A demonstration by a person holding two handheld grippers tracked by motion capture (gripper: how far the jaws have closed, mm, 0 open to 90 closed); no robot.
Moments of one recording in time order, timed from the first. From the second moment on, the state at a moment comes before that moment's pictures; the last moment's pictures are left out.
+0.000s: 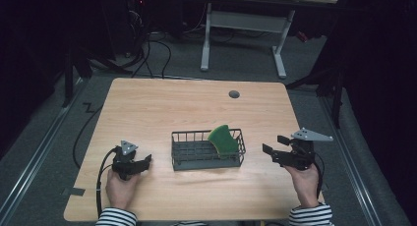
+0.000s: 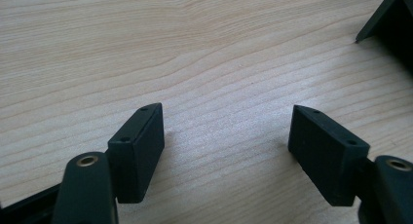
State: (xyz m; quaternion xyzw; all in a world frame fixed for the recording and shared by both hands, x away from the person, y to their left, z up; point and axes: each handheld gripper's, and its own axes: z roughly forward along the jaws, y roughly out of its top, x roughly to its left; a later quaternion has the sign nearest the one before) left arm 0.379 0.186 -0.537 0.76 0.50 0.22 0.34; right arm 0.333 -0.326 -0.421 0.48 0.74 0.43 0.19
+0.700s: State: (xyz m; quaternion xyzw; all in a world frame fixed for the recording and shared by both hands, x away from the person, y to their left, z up) left arm 0.379 0.186 -0.537 0.76 0.50 0.22 0.34; right arm 0.316 -0.358 -0.470 0.53 0.70 0.42 0.20
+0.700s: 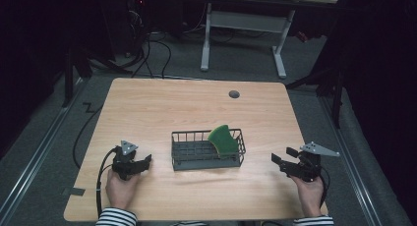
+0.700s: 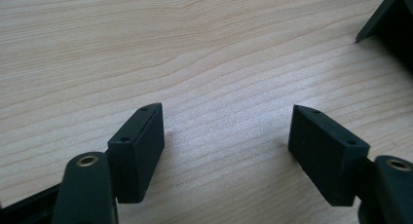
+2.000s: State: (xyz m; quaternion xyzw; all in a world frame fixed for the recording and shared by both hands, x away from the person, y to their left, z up) left arm 0.378 0.186 -0.537 0.76 0.50 0.22 0.34; right arm 0.317 -0.342 -0.530 0.56 0.73 0.31 0.24
